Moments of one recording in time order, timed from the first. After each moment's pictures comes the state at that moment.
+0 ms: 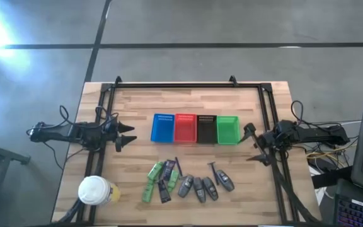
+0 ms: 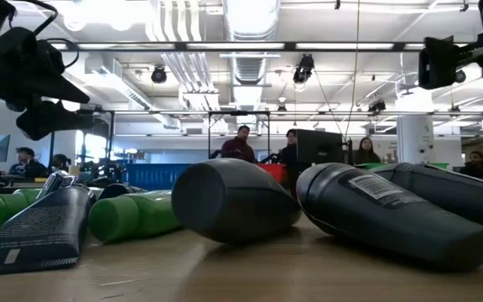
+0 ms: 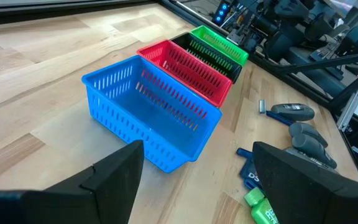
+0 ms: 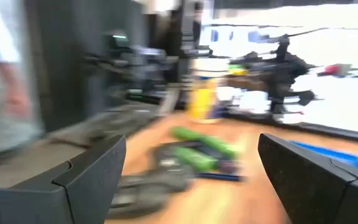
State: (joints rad) left arm -0.13 0.07 0.15 -0.49 -0.34 -0.59; right arm 0.05 0.05 0.01 0.11 -0.34 -0.02
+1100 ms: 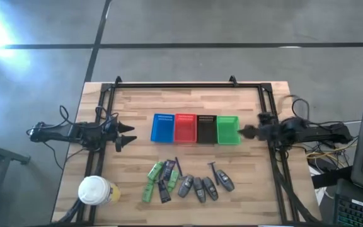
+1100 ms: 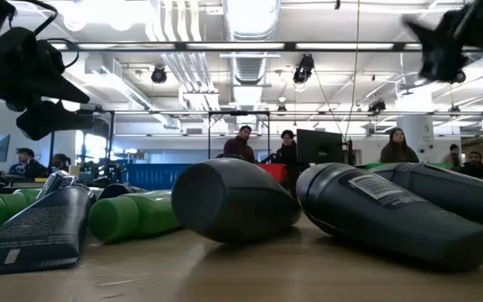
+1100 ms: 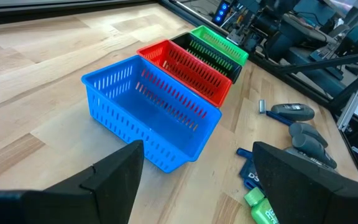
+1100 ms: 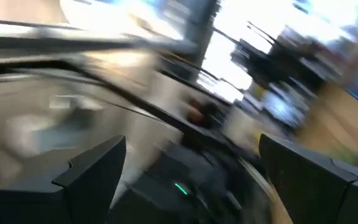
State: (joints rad) left arm -0.13 0.07 0.15 -0.49 -0.34 -0.59; right arm 0.06 0.17 0.07 0.36 -0.06 1.28
